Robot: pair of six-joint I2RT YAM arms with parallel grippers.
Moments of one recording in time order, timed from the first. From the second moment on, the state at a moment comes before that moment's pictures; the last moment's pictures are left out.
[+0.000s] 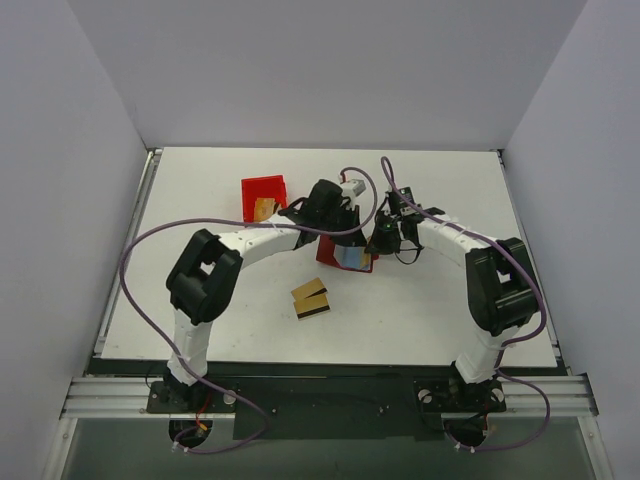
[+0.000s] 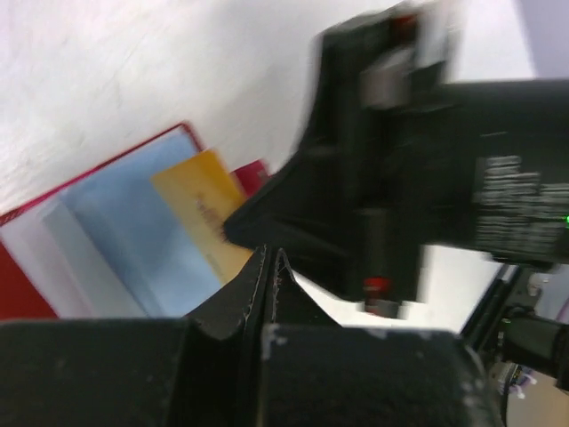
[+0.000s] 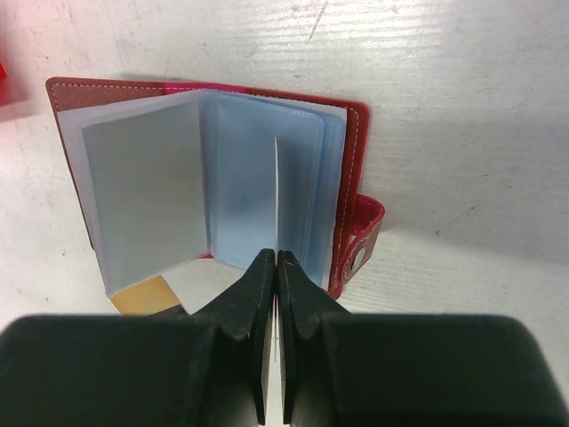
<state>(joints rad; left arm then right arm) -0.71 2.01 1.48 -0.08 0.37 -0.47 0.35 1.78 1.10 -0.34 -0.18 0.58</state>
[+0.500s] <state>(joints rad) -0.64 2.04 1.43 -0.16 0.22 -0.49 0.34 1.78 1.10 -0.33 -0.18 0.59</state>
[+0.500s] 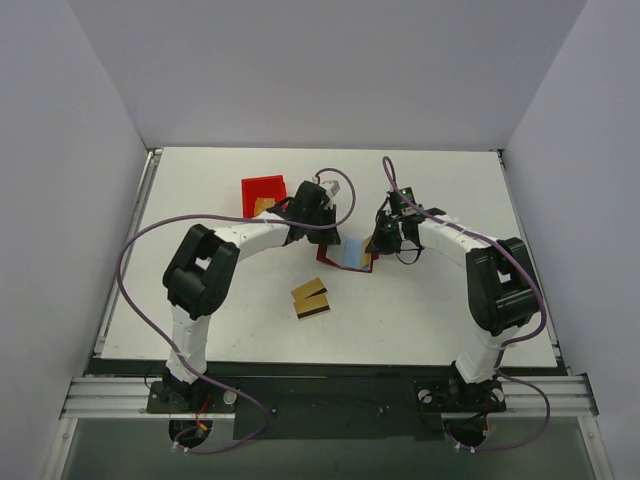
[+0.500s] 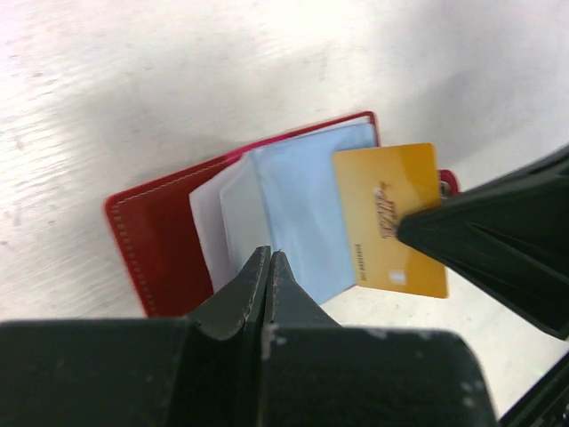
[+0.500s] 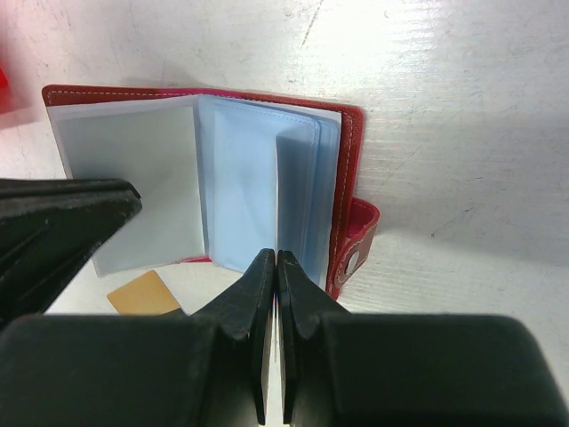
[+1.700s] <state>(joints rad) -0.62 2.06 1.39 -0.23 0.08 -0.49 0.34 1.86 1.13 -0.30 -0.29 0.64</state>
